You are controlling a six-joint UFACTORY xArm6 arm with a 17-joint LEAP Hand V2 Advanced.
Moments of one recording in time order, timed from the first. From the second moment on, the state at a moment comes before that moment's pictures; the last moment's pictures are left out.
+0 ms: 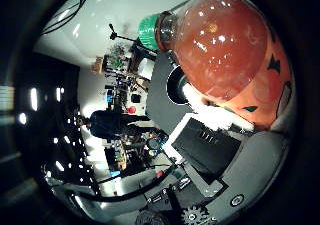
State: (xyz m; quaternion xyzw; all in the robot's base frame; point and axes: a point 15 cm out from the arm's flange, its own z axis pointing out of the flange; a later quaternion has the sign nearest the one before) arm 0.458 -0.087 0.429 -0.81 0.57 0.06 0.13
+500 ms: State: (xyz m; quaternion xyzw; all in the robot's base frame) arm 0.460 -0.003 0.420 -0.86 0.51 -0.03 -0.08
